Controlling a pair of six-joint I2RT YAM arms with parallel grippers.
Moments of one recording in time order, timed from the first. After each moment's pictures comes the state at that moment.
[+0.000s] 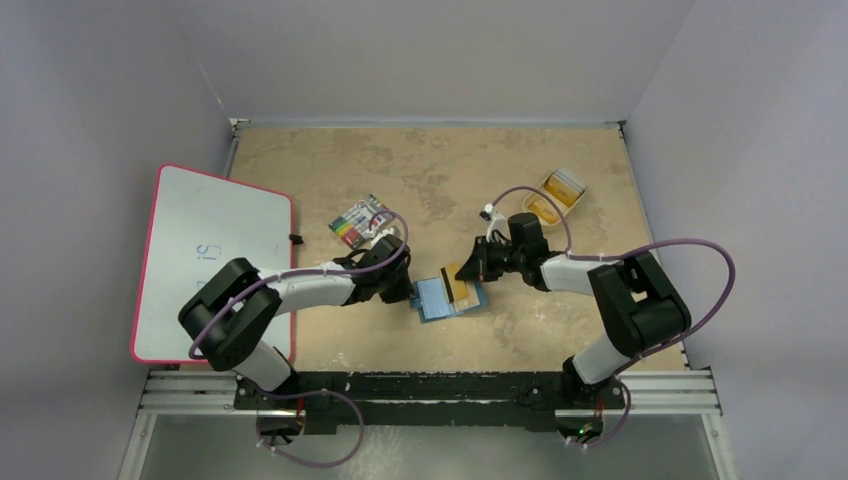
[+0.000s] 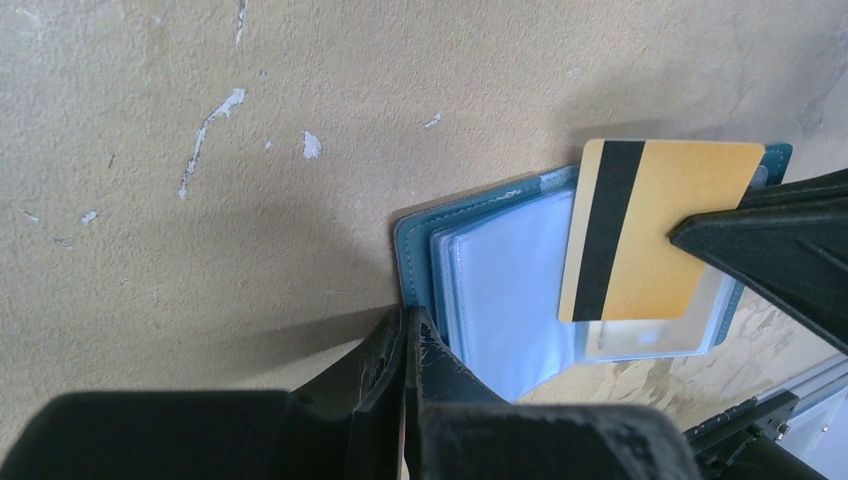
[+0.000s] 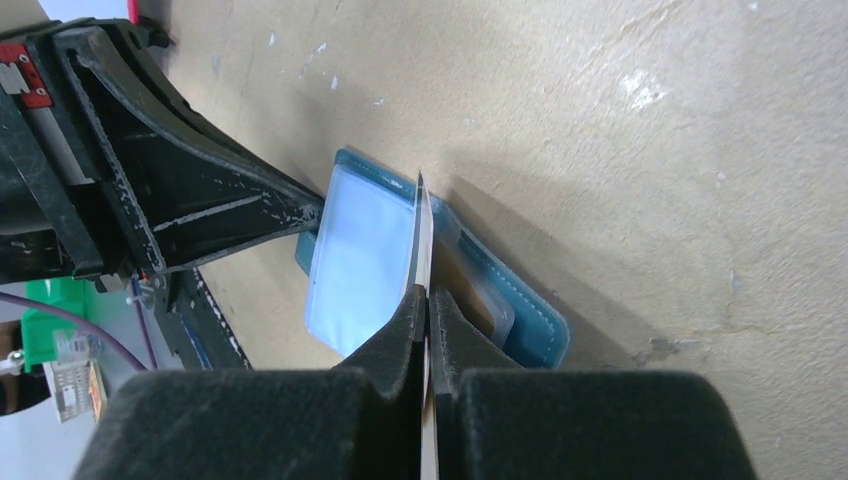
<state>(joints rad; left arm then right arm) -0.79 1.56 0.71 -0.10 -0.03 -0.98 0.39 1.58 0.60 0.25 -0.65 0.42</state>
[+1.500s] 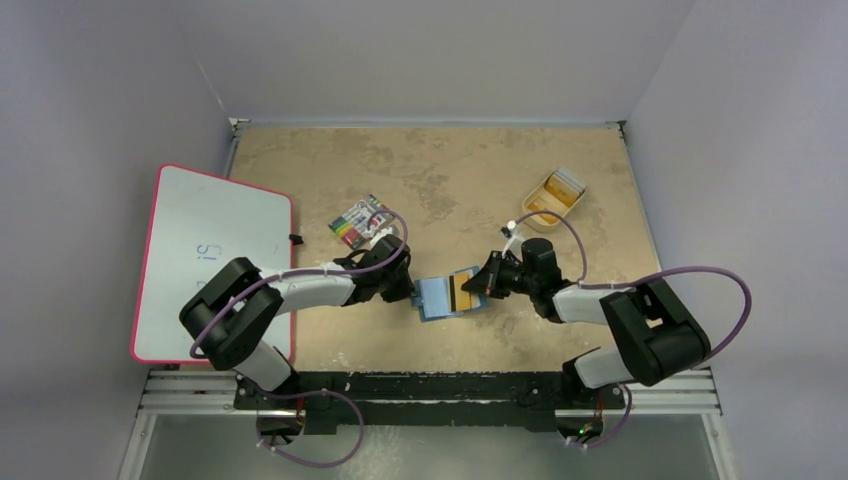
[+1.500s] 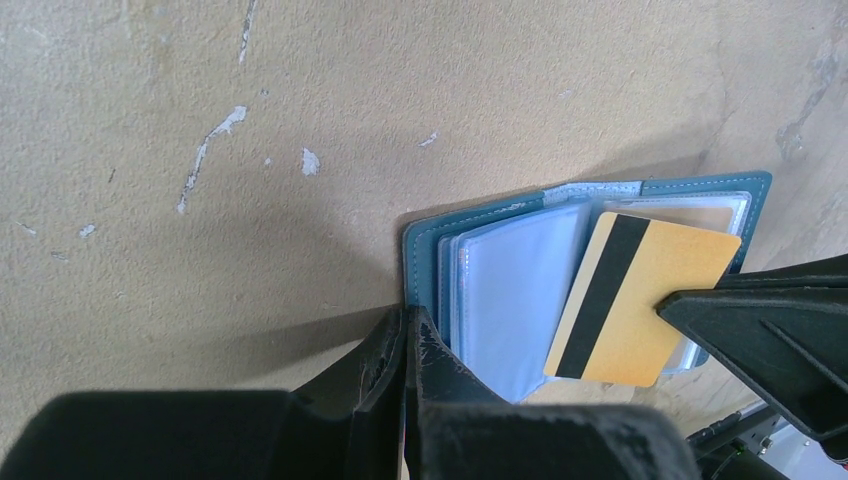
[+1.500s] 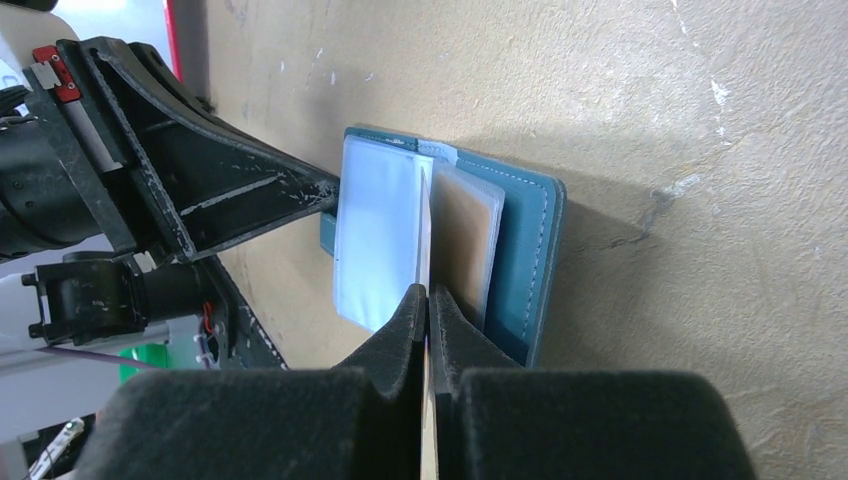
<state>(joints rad) -0.79 1.56 0.70 -0.07 -0.05 -1.01 0.41 1.43 0.33 0.50 -0.53 0.73</state>
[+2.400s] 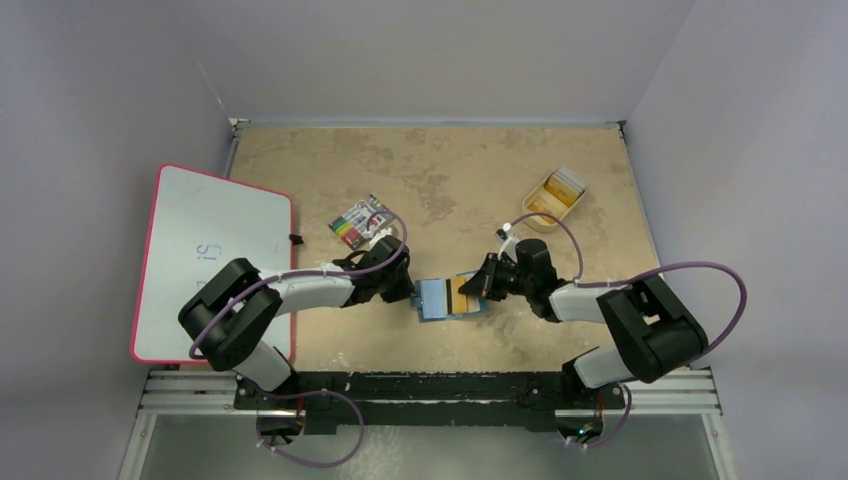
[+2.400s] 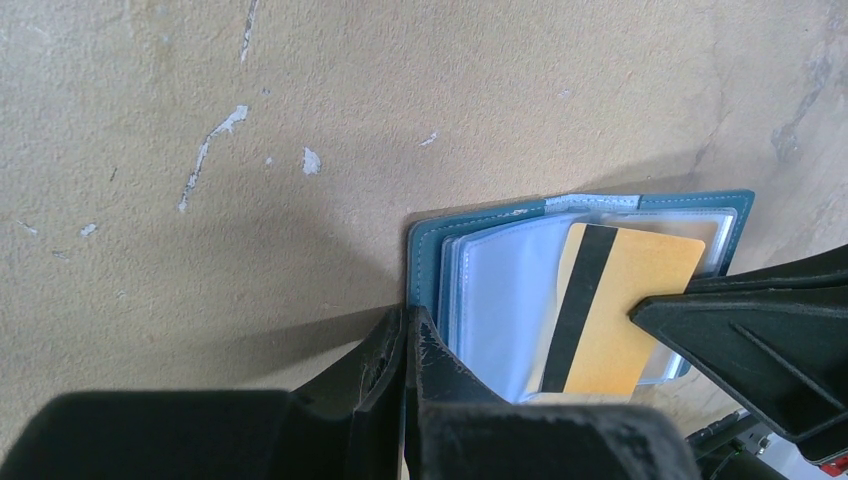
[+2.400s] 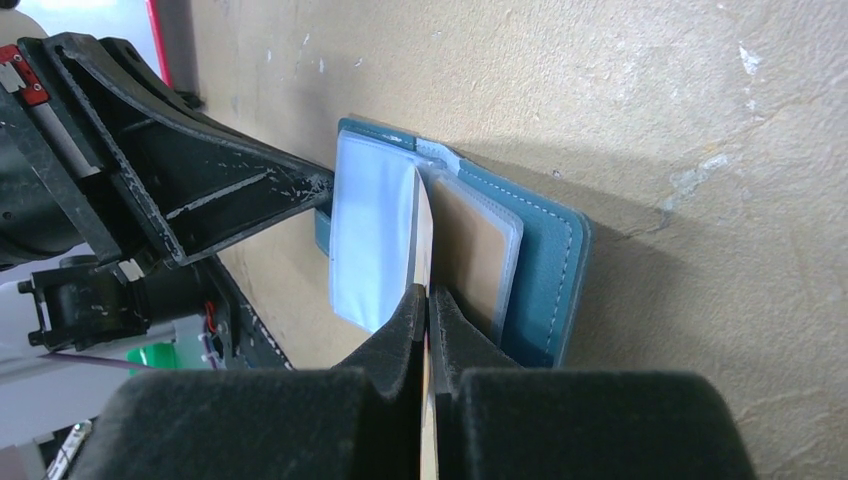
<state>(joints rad) -0.79 1.56 0.69 -0.05 -0.05 -1.01 0.44 1.46 0.34 0.49 -0.51 0.75</state>
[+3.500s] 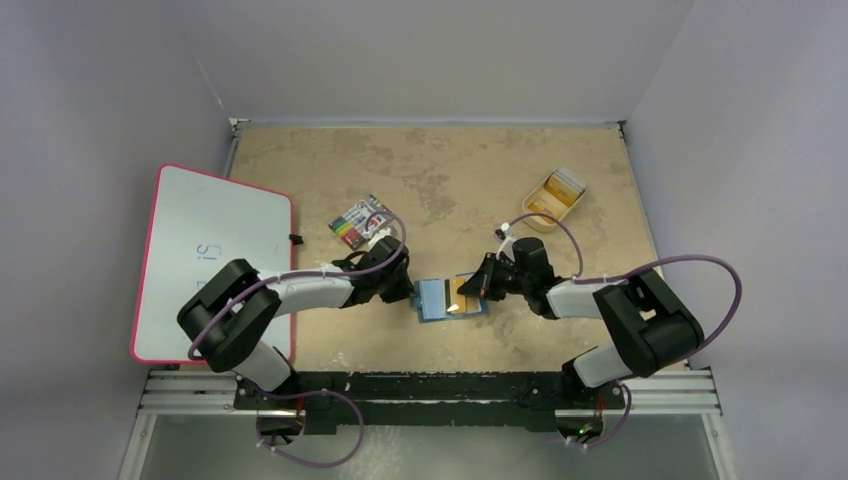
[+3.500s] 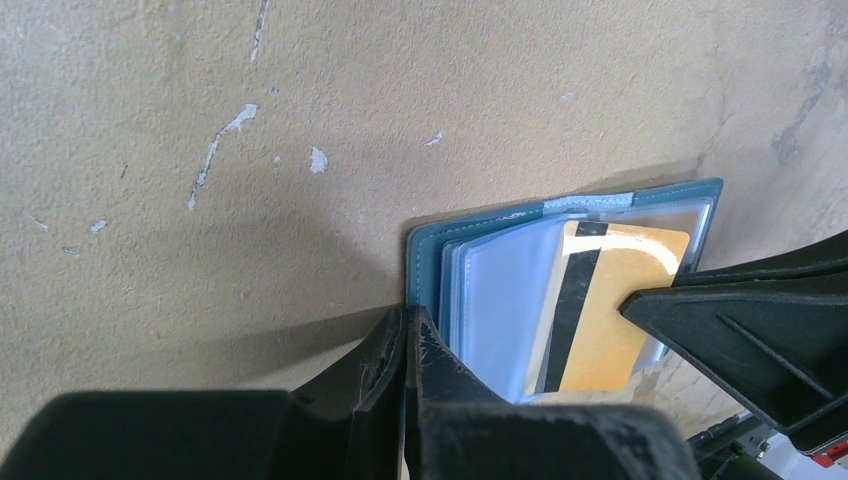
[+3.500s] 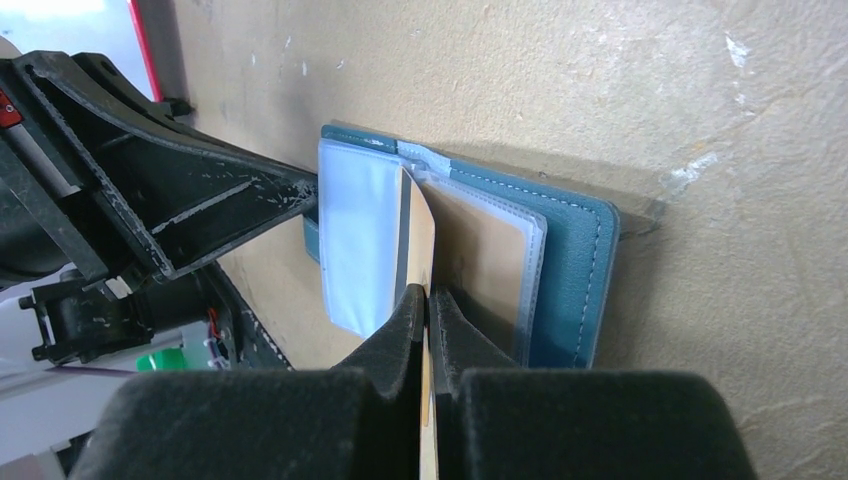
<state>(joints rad) -0.79 1.55 0.68 -0.05 -0.06 -1.02 0.45 1.48 0.36 0.45 -0.49 0.78</state>
